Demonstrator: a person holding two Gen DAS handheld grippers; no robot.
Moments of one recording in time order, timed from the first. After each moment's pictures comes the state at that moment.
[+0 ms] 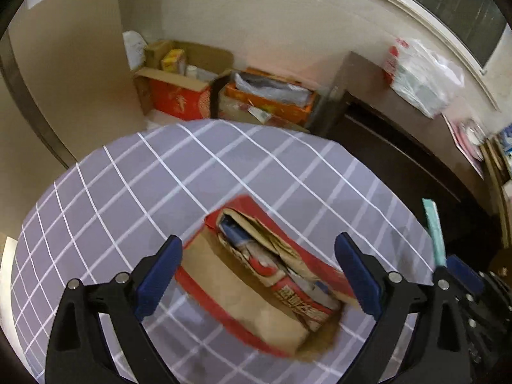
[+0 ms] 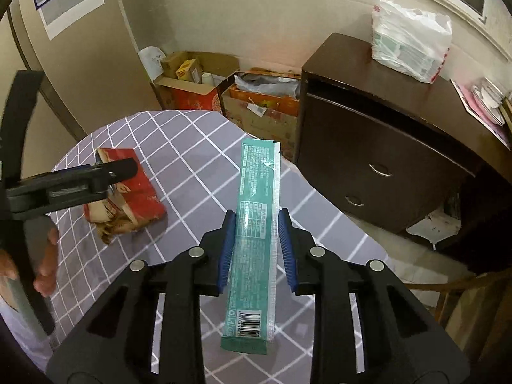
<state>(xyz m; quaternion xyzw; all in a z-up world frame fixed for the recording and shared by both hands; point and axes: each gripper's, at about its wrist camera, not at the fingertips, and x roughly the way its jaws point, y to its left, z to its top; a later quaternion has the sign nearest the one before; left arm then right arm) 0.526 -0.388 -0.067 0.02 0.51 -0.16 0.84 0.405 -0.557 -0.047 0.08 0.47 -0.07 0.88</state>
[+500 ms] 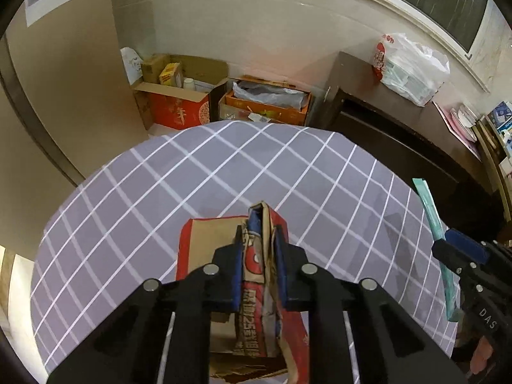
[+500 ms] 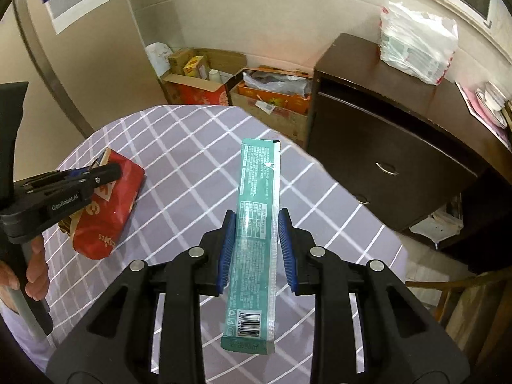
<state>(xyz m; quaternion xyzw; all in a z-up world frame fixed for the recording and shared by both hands) 0.499 -0.349 -0.050 0.05 0.49 -0.19 0.85 0.395 -0.527 -0.038 0.08 0.47 -0.06 0.88</state>
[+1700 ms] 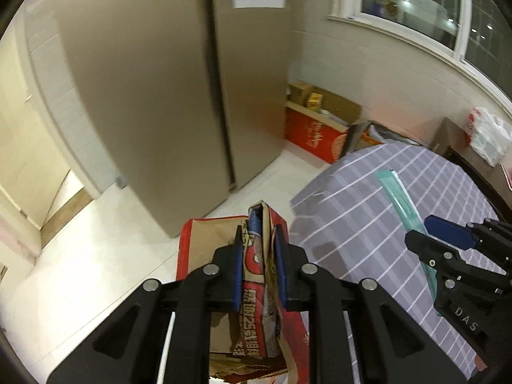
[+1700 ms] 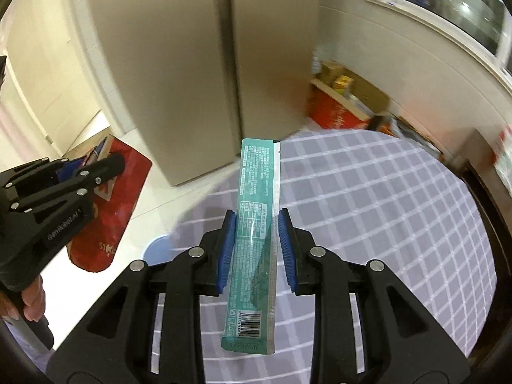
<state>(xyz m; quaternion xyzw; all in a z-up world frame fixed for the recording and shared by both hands) 0.362 -0.006 0.018 0.00 0.43 0.04 0.90 0.359 -0.166 0.001 -0.06 0.44 0.16 0.88</state>
